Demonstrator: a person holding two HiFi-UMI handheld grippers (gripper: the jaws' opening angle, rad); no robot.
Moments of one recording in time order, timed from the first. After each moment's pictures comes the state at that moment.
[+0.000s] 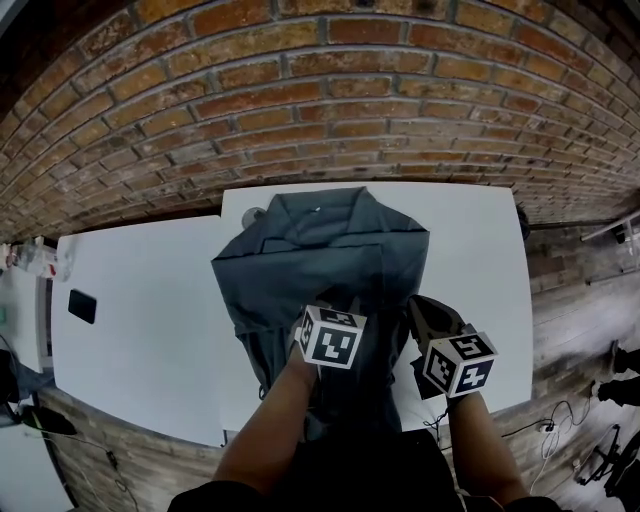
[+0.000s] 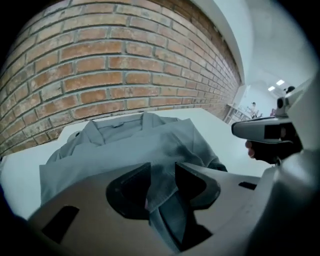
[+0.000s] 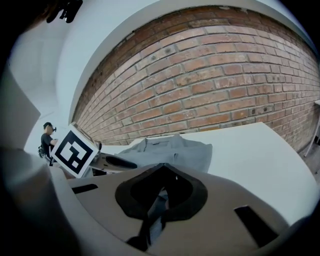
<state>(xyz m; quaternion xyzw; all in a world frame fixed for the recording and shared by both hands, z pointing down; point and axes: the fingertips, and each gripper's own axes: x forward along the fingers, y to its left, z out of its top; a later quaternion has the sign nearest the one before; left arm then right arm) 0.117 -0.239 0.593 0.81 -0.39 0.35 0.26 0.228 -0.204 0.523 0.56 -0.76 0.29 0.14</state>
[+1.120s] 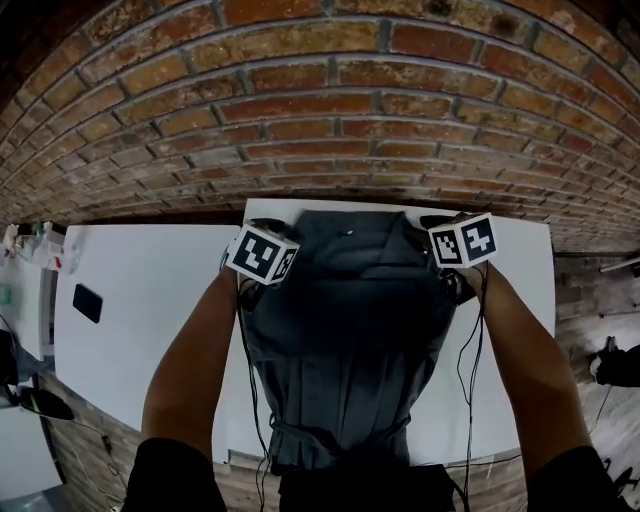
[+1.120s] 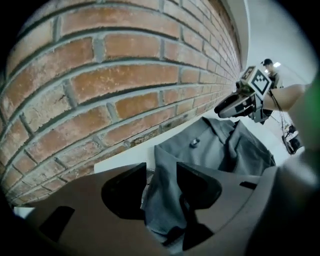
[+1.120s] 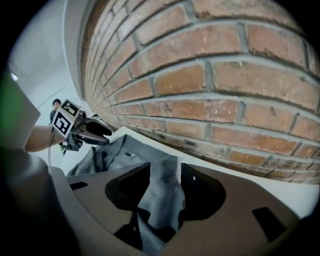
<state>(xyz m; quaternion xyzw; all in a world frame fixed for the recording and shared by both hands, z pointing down) -0.028 -0.431 0.604 0.81 -0.36 0.42 0.21 0.207 -0.434 0.591 0.41 -0.80 0.30 0.31</state>
